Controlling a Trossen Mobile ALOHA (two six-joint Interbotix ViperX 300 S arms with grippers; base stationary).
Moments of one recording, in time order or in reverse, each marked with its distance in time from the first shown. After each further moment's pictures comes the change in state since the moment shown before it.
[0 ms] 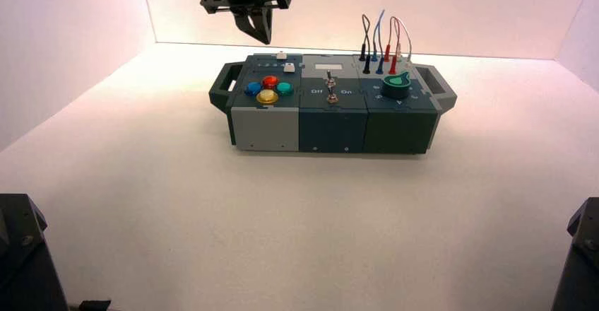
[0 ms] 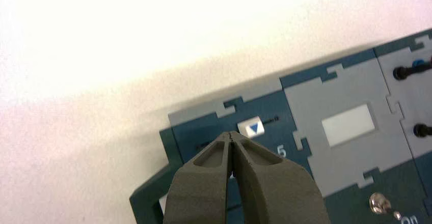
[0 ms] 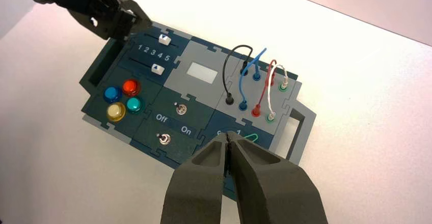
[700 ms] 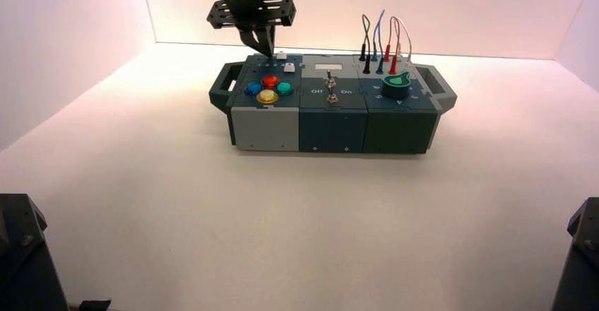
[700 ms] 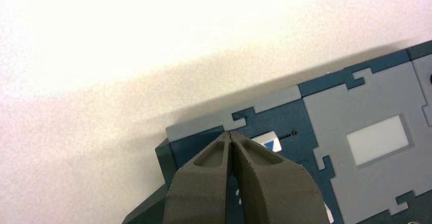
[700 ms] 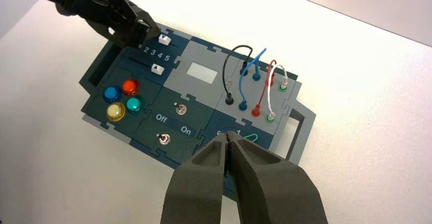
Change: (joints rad) left arm -0.002 0.080 -0.026 -0.002 -0.032 0.000; right arm 0.000 0.000 0.000 0.000 0.000 0.000
